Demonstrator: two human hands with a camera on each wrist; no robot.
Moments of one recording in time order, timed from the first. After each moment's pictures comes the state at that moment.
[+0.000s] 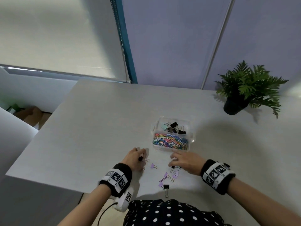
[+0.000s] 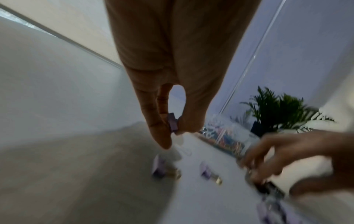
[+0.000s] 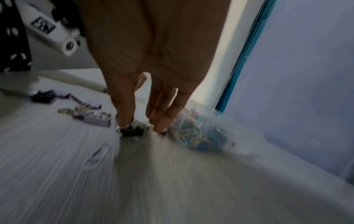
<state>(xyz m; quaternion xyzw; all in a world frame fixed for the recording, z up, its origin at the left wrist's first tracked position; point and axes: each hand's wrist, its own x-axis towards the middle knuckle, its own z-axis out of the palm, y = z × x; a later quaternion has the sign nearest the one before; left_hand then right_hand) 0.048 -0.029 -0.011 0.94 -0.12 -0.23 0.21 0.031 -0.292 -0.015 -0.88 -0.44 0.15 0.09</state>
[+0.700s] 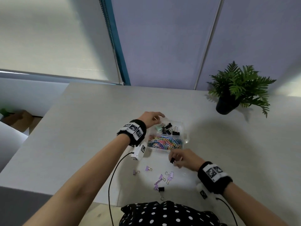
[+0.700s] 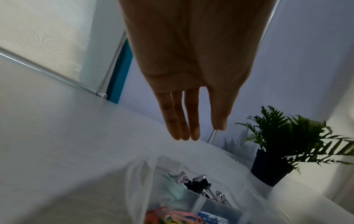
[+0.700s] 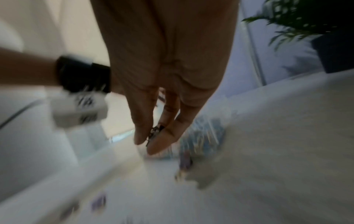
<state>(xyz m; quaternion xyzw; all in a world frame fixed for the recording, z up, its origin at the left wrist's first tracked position) 0.179 -0.111 0.056 0.92 -0.23 -0.20 0.25 0.036 -0.298 0.002 -0.86 -0.13 0.26 0.41</state>
